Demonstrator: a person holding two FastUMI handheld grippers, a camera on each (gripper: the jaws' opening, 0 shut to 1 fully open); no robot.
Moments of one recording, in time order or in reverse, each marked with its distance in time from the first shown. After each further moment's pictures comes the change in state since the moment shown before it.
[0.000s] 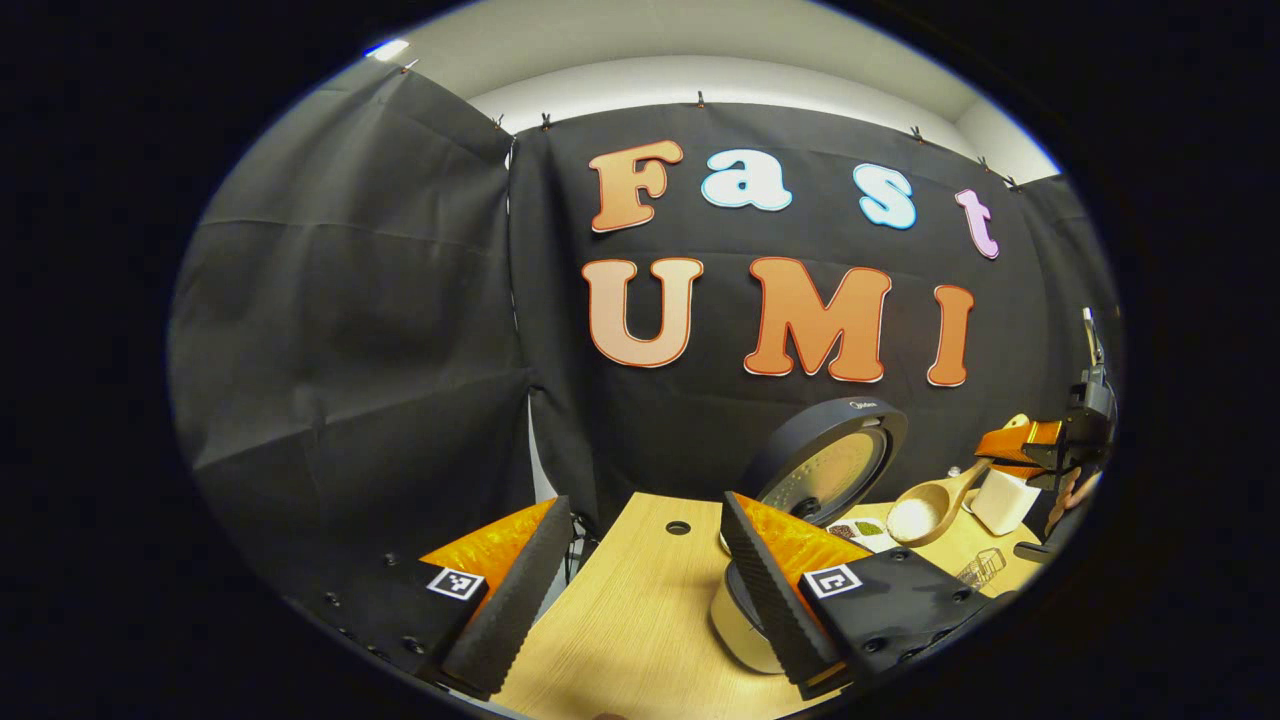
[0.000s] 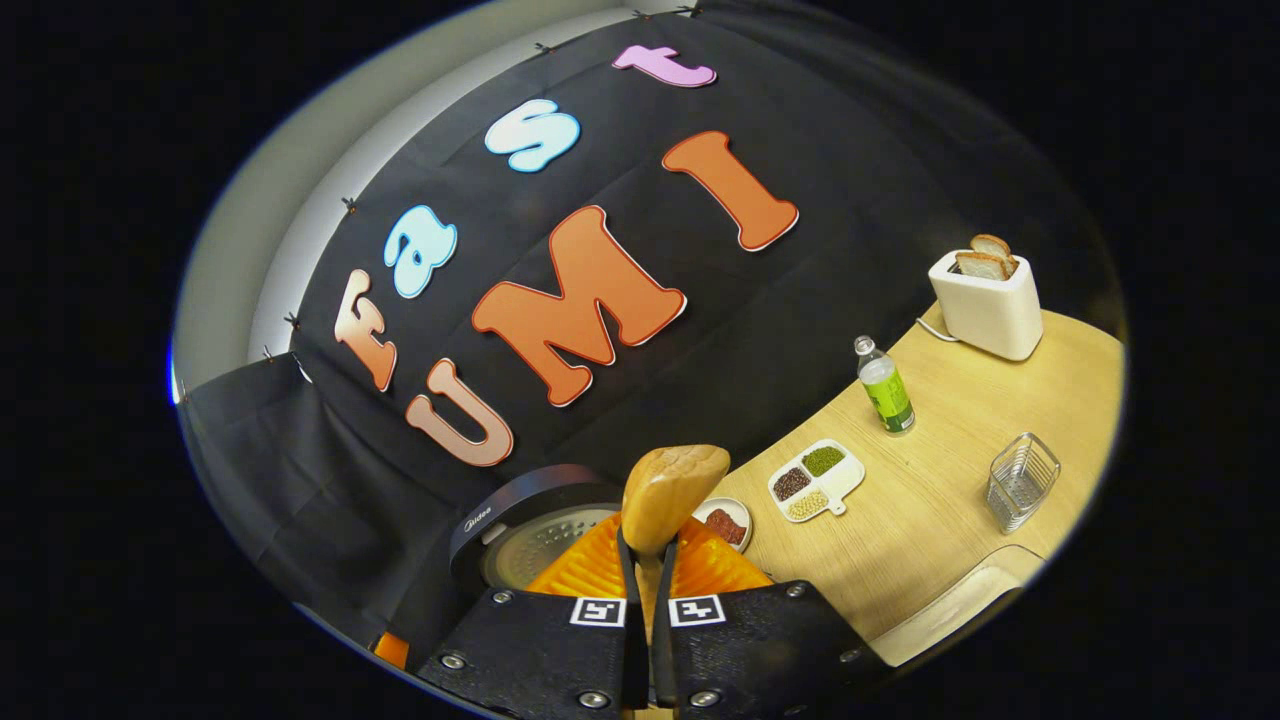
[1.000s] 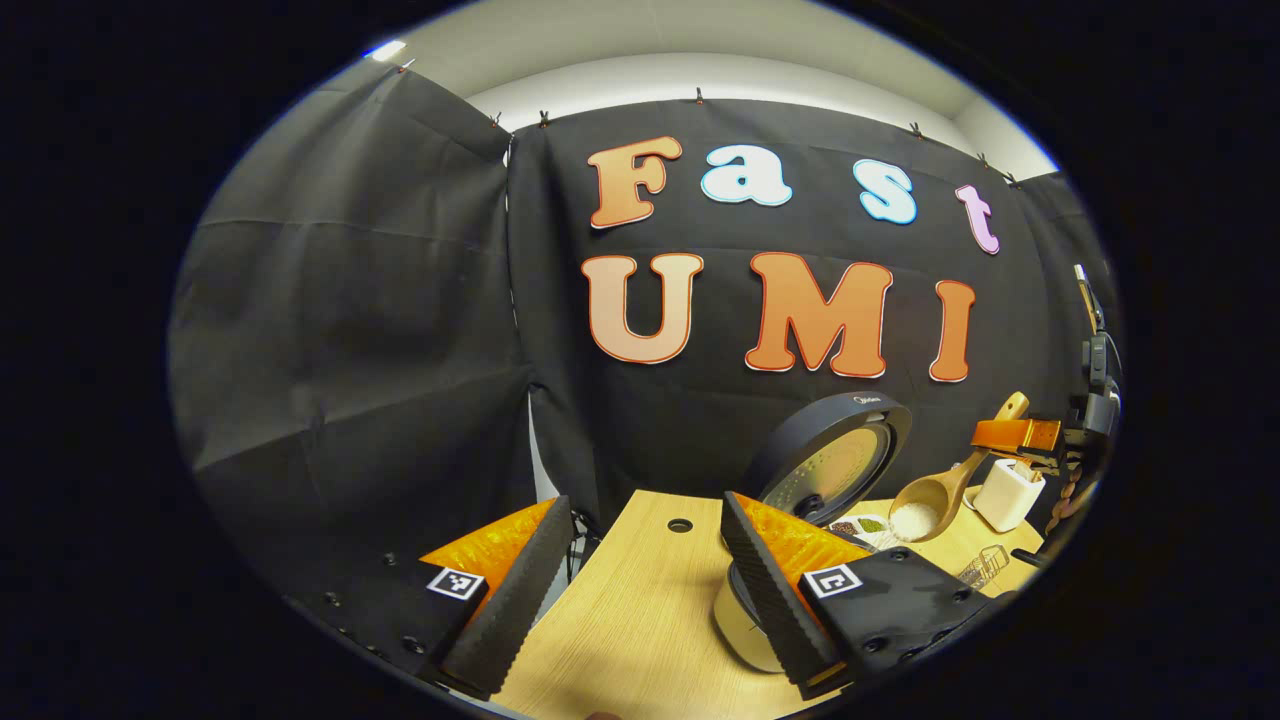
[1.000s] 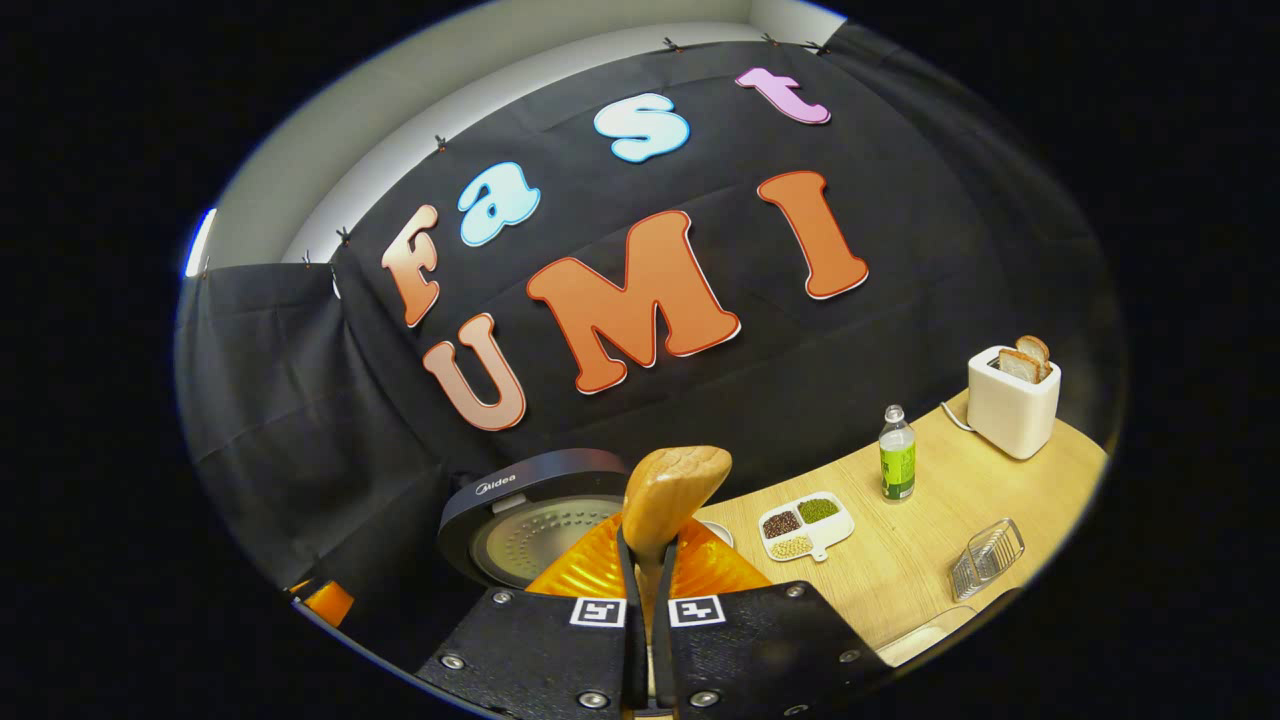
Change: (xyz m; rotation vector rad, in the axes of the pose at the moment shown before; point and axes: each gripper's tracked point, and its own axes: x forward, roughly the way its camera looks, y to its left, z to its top) left arm 0.004 0.001 -0.002 0.007 0.008 -0.002; right arm -0.002 0.033 -0.004 -0.293 -0.046 0.051
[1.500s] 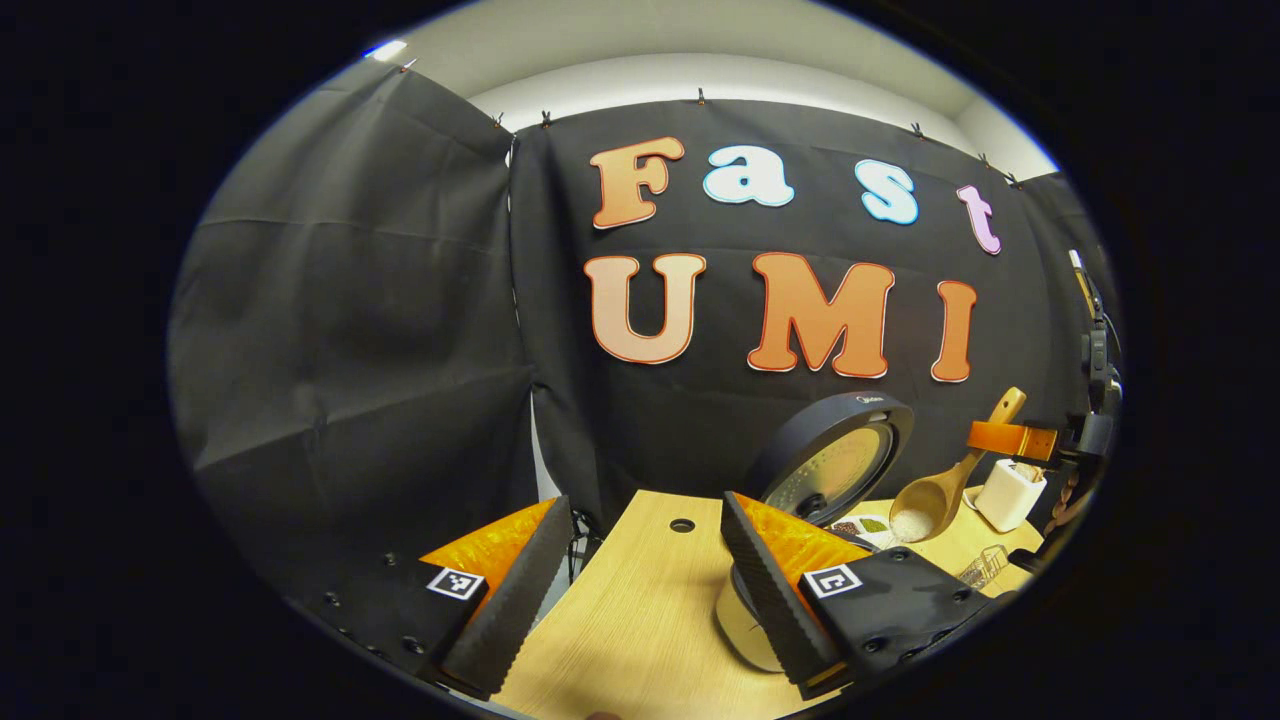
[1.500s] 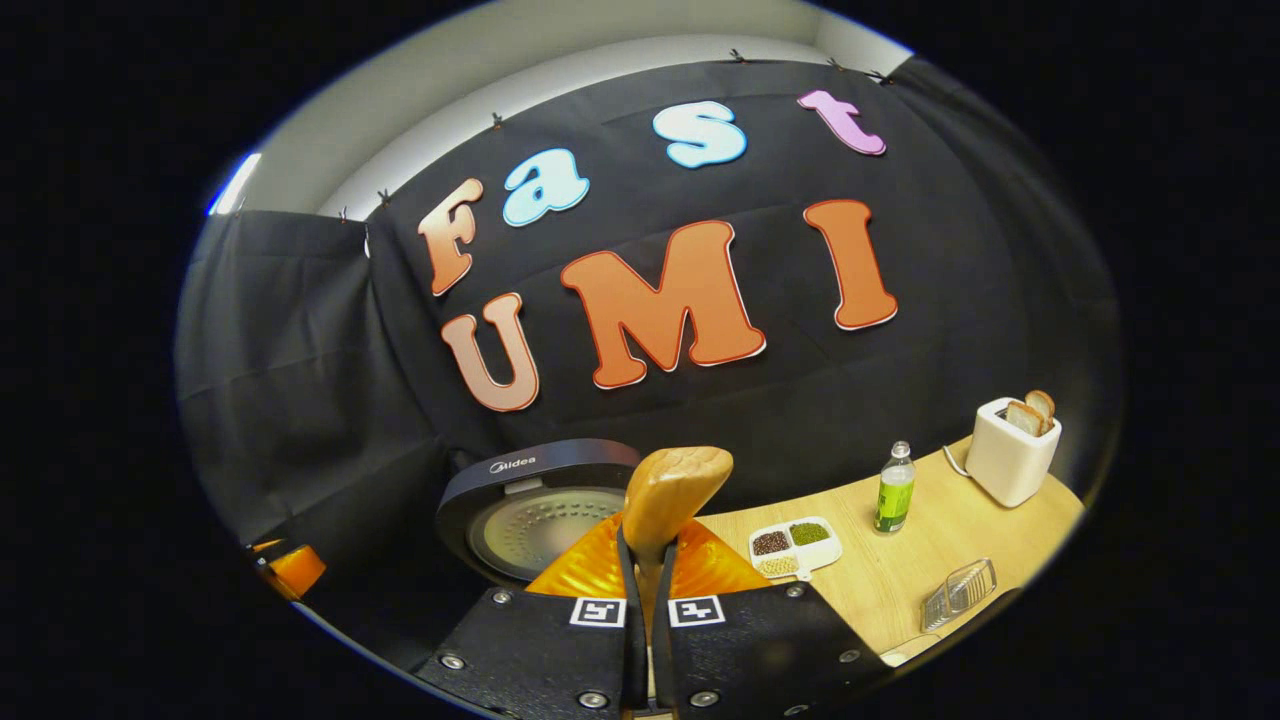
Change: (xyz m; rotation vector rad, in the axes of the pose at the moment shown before) left arm -0.001 0.003 -0.001 0.001 0.002 0.005; right arm -0.001 0.016 0.000 -0.172 -0.022 0.024
